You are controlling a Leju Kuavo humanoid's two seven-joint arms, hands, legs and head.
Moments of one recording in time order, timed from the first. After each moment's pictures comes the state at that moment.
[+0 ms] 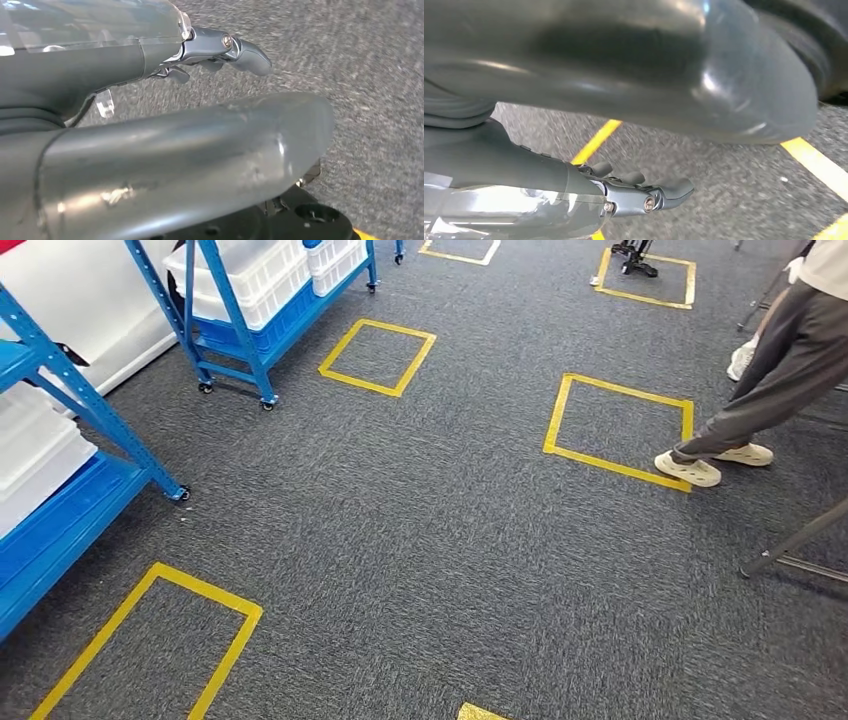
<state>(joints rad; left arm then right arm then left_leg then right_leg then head) -0.08 -0.04 -1.47 -0.12 1.27 0.25 -0.41 0.01 0.05 0.30 -0.14 0.03 -0.08 -0.15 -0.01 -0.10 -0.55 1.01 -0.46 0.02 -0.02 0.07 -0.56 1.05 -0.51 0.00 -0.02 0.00</state>
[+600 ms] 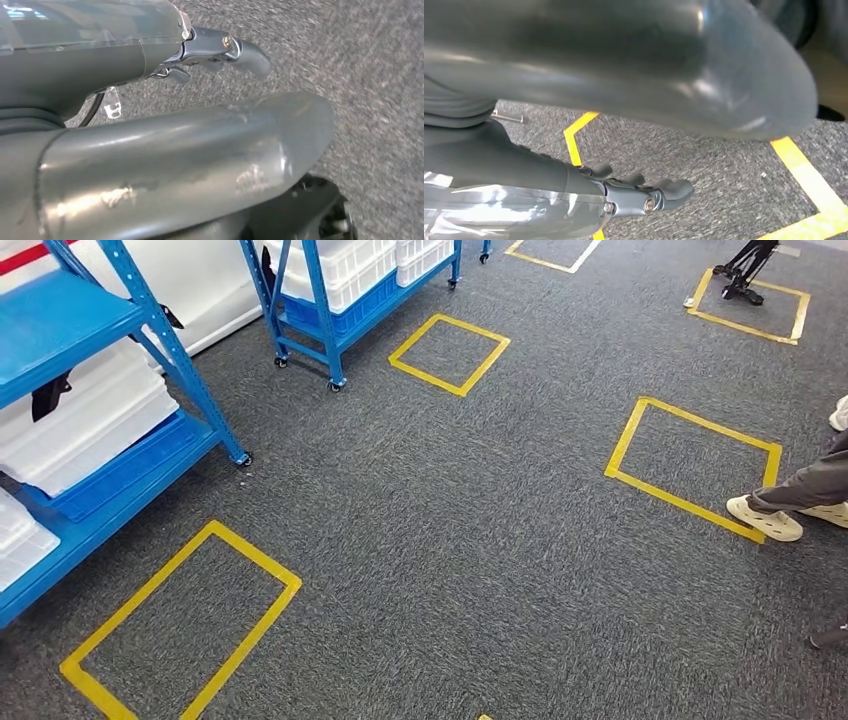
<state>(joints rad) -0.08 -0.04 -1.44 -0.12 1.29 0.24 -0.41 0.00 0.06 0.31 -0.14 0.04 -0.09 -0.14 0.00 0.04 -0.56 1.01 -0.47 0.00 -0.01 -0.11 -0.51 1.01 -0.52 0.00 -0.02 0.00</state>
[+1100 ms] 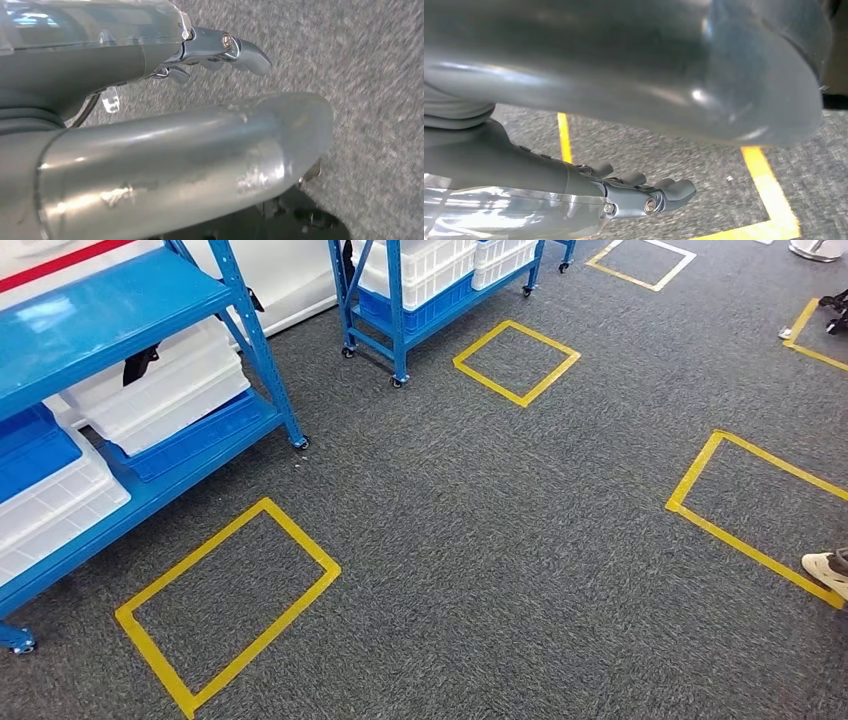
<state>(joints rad) -0.08 -0.04 -1.44 -0.12 1.29 0.24 -0.40 0.00 0.05 0.31 -0.14 0.04 -0.08 -0.14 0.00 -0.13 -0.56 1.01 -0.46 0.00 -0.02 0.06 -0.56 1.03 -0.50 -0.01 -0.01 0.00</state>
